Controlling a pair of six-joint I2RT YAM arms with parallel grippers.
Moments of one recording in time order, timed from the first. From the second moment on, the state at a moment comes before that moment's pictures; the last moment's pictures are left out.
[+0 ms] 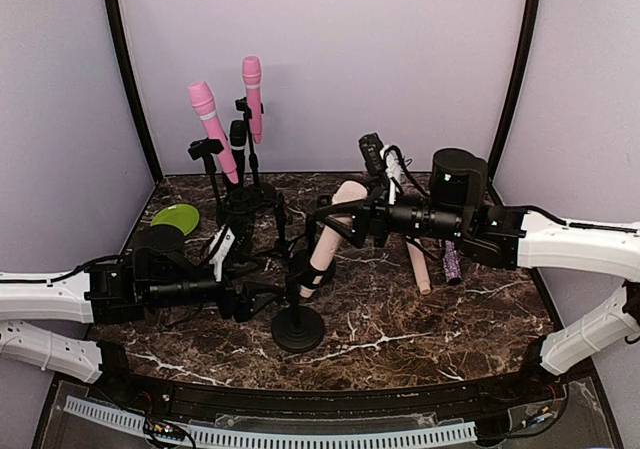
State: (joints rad) left arm -1.04 0.96 0.57 0.06 0.04 -0.14; right arm 0.97 1.31 0.99 0.21 -0.28 0.18
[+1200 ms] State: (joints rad) left arm -0.93 1.22 0.74 -0.05 0.28 -0.02; right arm 0.97 1.35 0.95 0.36 -0.24 0.31
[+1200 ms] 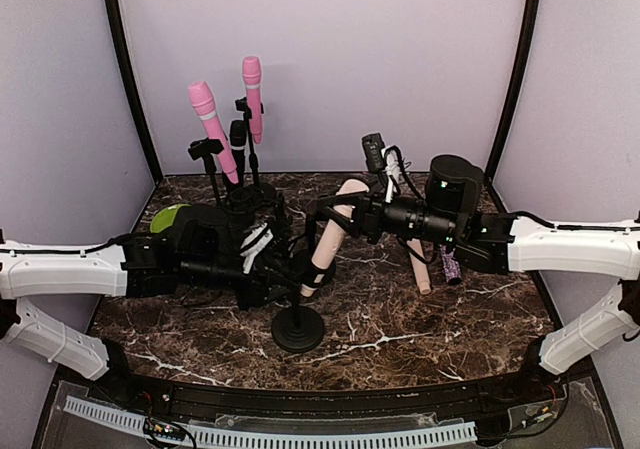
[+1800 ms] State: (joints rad) left arm -0.93 1.26 0.83 -0.20 0.35 0.18; right arm 0.92 1.38 0.97 0.41 -0.46 0.26
